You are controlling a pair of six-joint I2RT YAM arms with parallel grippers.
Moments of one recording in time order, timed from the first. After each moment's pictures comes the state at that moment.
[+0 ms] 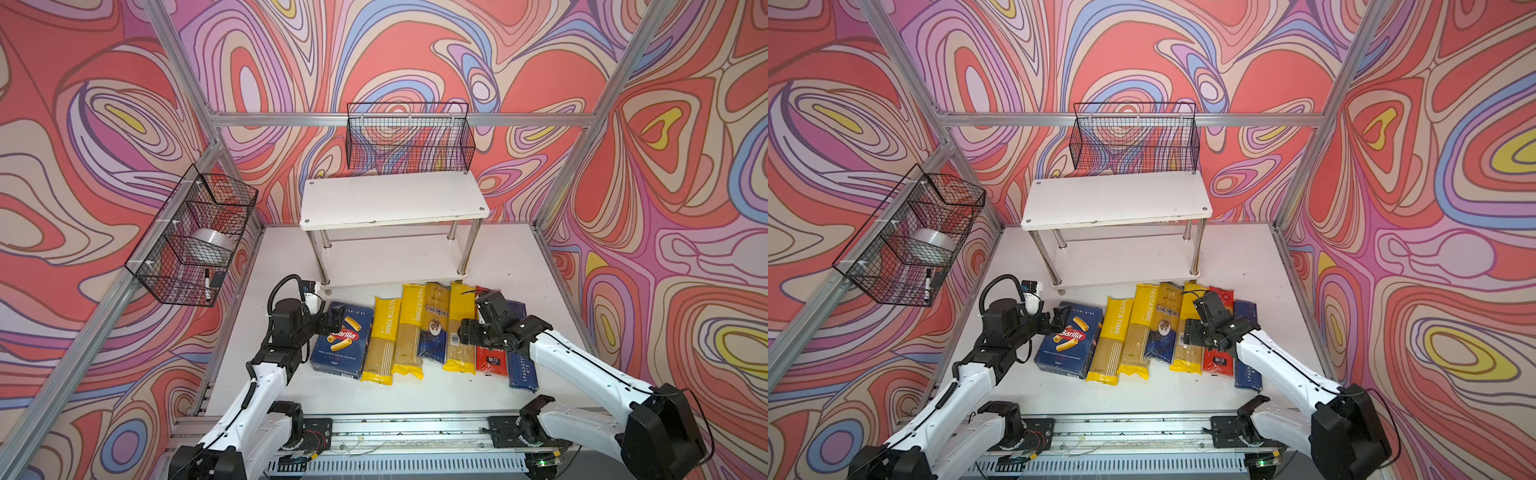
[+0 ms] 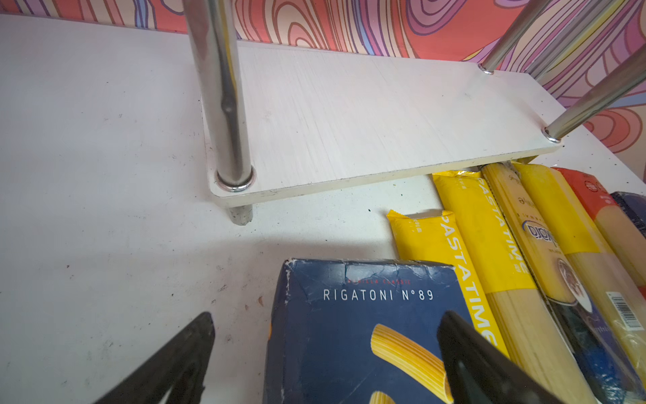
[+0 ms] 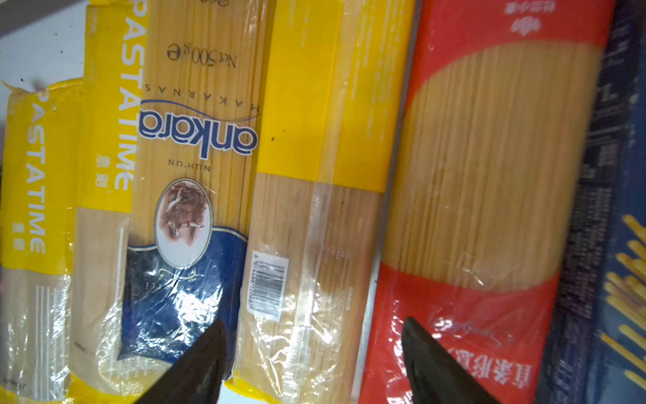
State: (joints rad) left arm -0.09 0.90 0.39 0.00 0.25 -0.14; right arm 0.49 1.15 0.67 -0.60 0.03 0.58
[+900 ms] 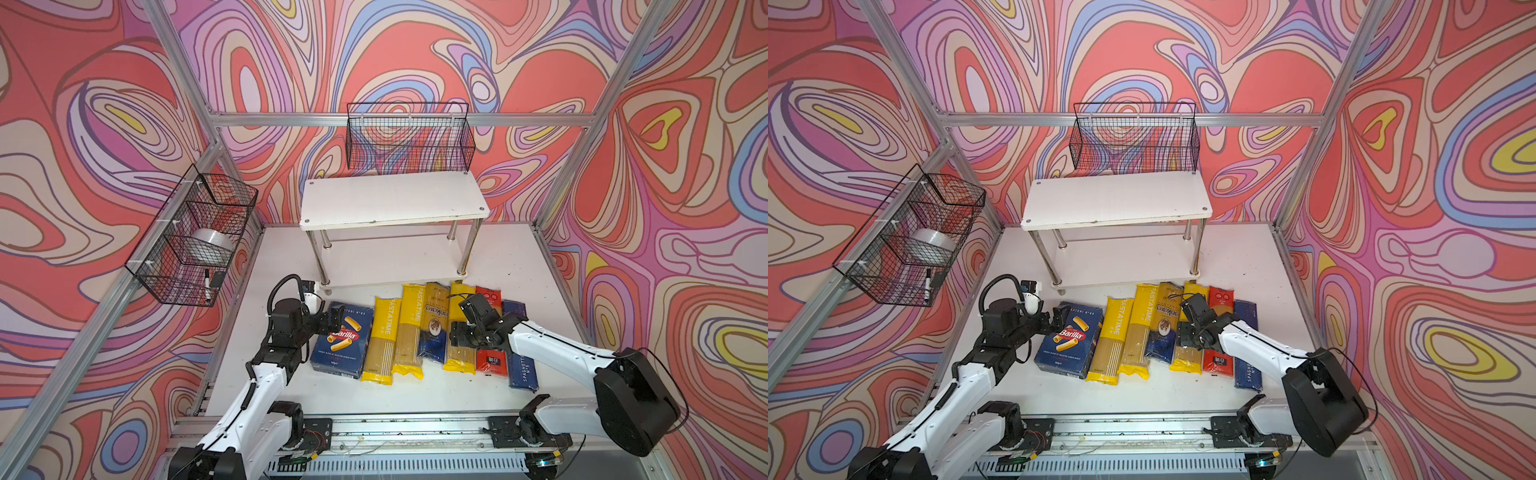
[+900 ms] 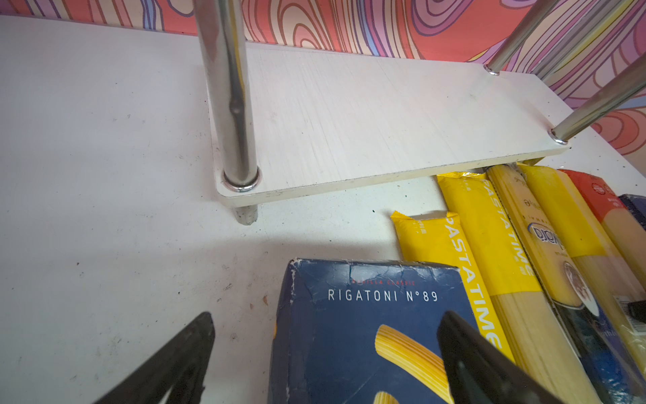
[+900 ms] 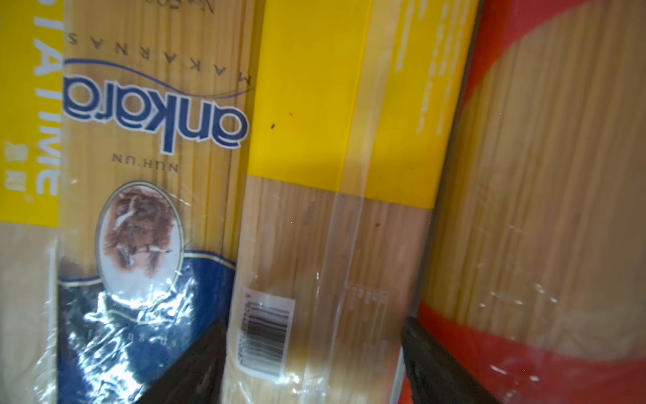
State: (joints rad) left arm -0.09 0.90 0.39 0.00 0.24 -0.14; right arm 0.53 1.34 0.67 -0.51 0.07 0.60
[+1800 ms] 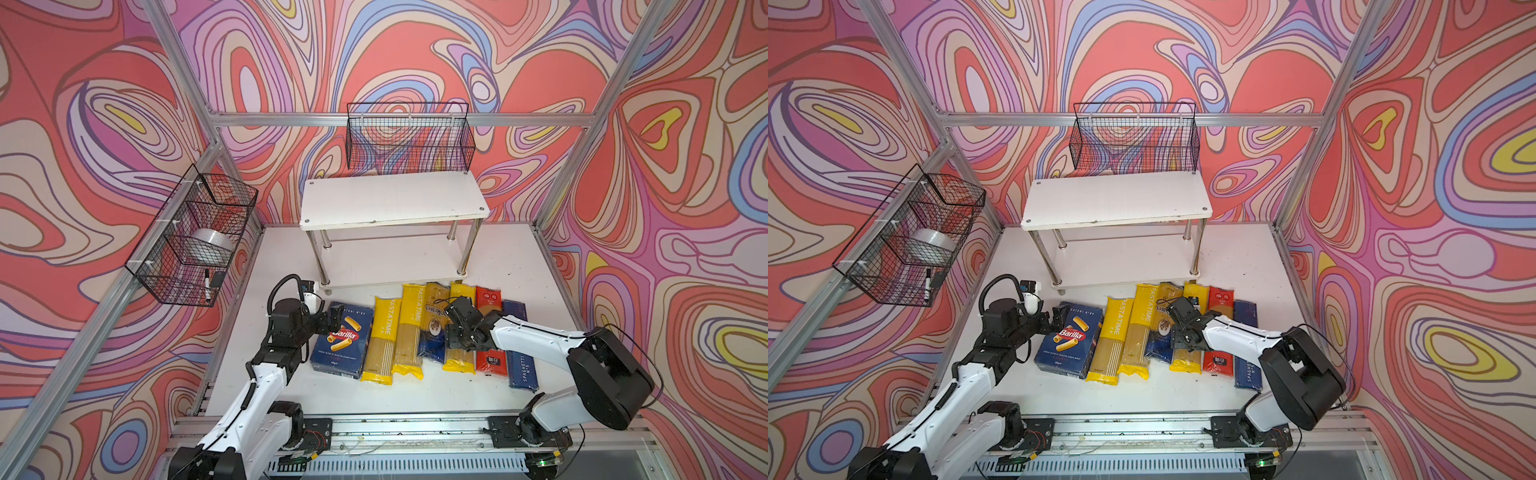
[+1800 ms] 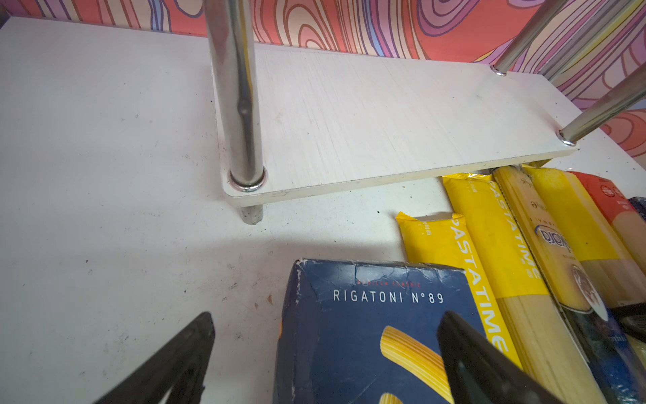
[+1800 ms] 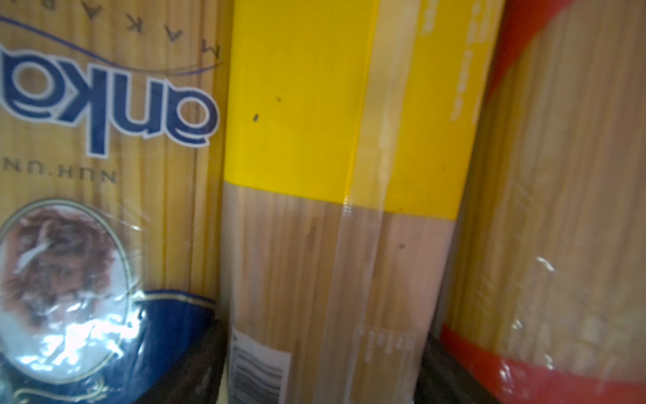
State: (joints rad) left arm -0.09 0.90 0.39 0.00 0.22 -0.14; right arm 0.62 1.48 0.72 -0.52 0.19 0.68
